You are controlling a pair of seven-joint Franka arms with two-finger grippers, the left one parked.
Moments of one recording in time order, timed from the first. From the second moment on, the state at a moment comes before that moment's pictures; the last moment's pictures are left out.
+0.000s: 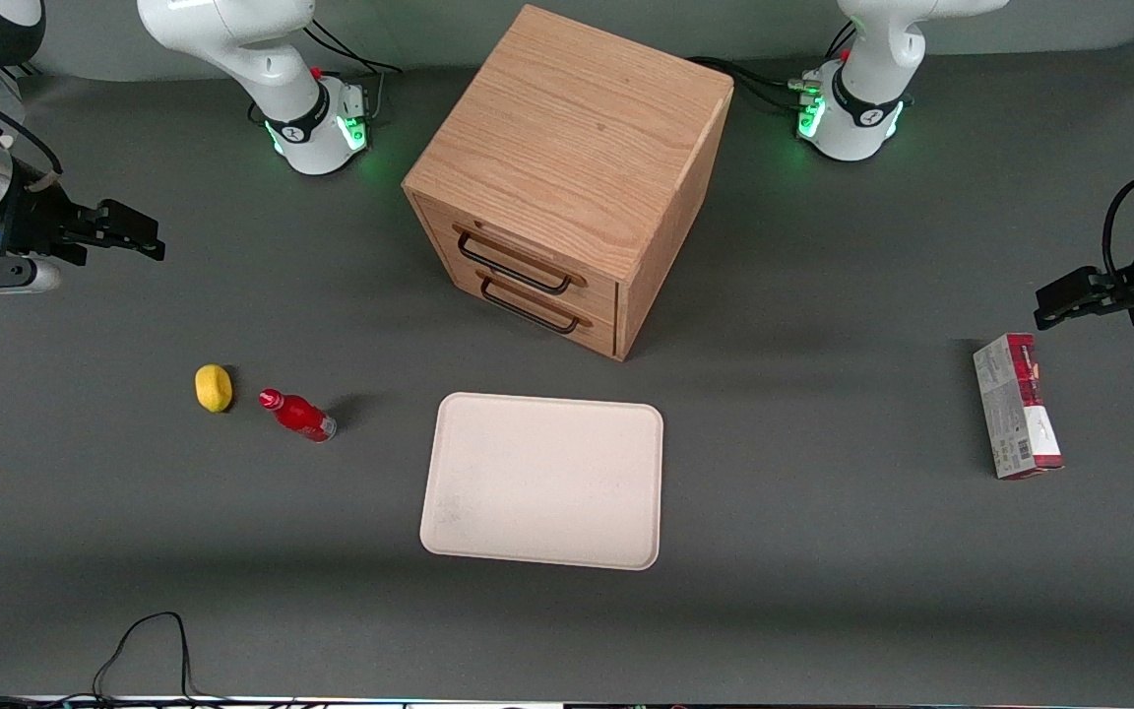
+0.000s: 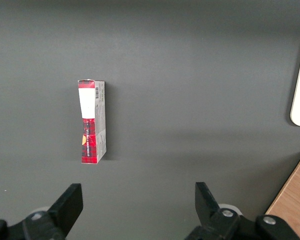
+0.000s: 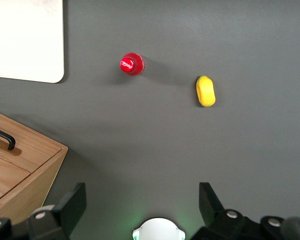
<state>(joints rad) 0.14 -0.08 -0.10 -1.71 0.00 1.49 0.03</state>
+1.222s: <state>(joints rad) 0.13 -0.04 -0.08 -1.66 0.00 1.43 0.03</state>
